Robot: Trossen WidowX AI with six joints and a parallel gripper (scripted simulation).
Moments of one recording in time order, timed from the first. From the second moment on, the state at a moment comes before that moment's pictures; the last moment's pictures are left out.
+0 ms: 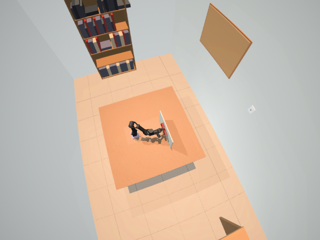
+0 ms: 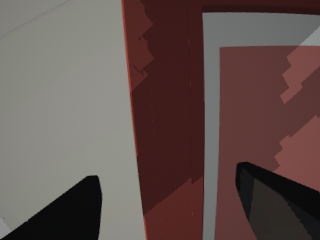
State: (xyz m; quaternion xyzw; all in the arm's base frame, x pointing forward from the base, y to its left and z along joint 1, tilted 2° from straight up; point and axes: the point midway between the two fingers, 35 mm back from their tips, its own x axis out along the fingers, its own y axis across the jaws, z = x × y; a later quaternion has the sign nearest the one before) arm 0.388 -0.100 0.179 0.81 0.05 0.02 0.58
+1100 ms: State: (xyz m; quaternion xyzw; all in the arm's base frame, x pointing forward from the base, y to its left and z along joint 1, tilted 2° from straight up) arm 0.388 -0.100 0.180 0.81 0.05 0.02 0.59
